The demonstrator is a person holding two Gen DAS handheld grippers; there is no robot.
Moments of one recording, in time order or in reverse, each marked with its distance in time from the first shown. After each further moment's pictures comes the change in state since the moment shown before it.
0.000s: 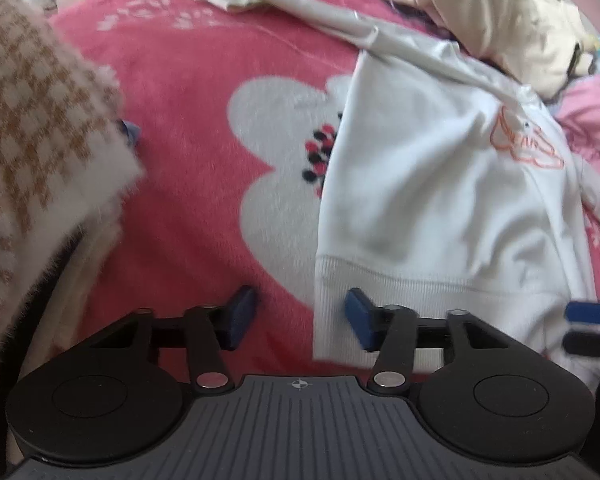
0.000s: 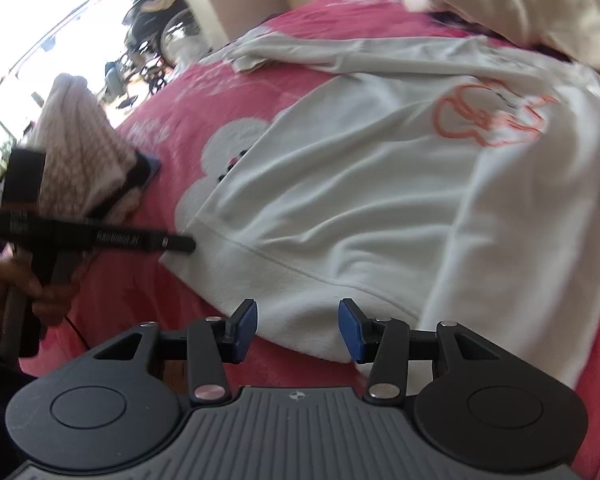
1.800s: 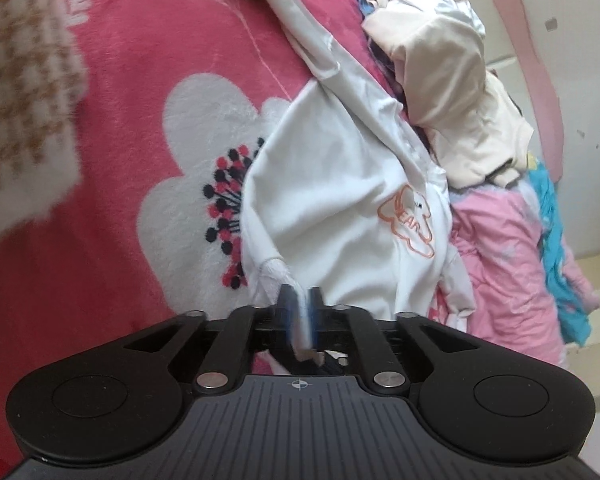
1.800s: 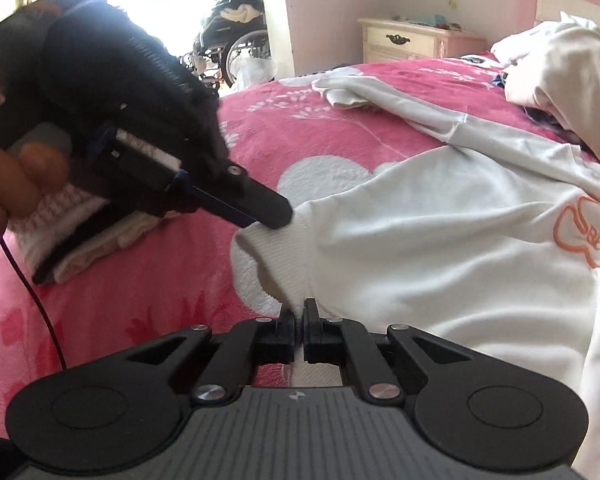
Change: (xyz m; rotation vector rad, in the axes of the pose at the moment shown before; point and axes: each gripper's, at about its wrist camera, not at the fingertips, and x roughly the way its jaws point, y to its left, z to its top) left arm -0.021 0.027 0.033 -0.422 0.096 -0.443; right arm 0.058 0.077 0.005 -0.264 -0.188 -0.004
